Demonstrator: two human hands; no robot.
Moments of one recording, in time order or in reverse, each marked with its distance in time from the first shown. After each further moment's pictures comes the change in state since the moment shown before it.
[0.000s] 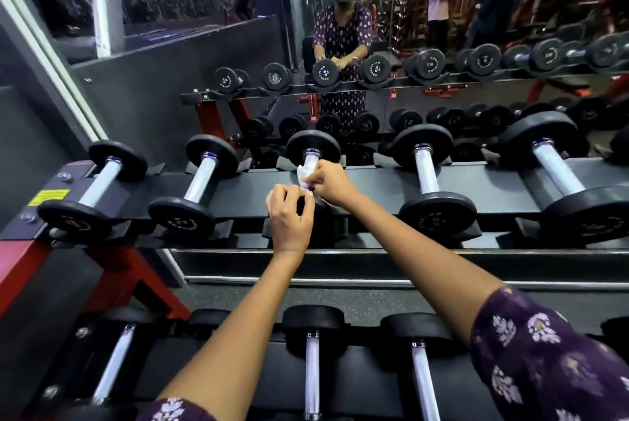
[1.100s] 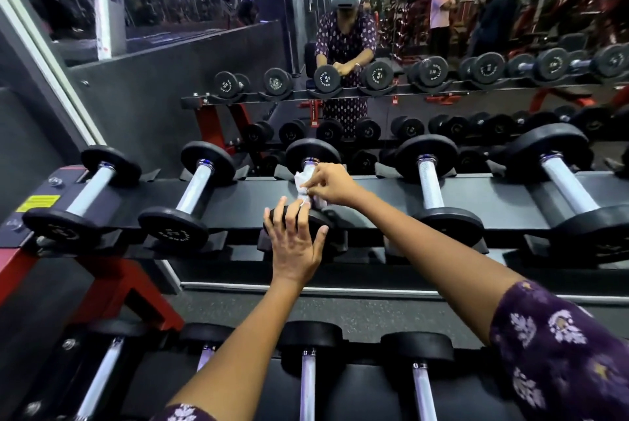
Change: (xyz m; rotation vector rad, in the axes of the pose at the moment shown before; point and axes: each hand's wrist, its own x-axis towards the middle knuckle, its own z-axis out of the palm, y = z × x) left_hand -0.024 -0.031 0.021 0.425 -0.032 0.354; right_hand 0.021 0.013 -0.013 -0.015 -0.062 -0.032
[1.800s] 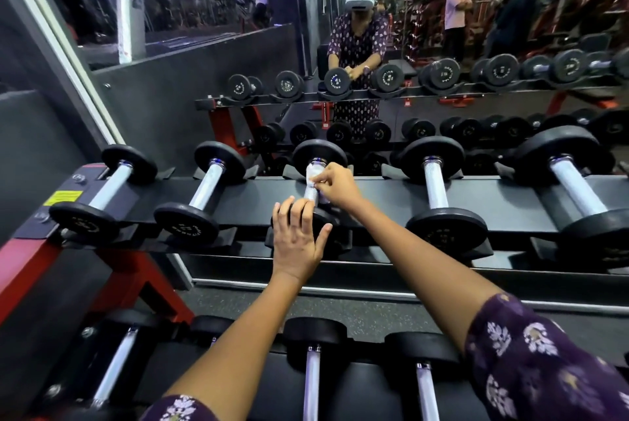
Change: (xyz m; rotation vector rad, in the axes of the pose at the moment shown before) left_hand 0.004 -0.001 -0.016 0.027 -0.093 0.025; right_hand 0.000 0.001 0.018 0.173 0.161 0.170
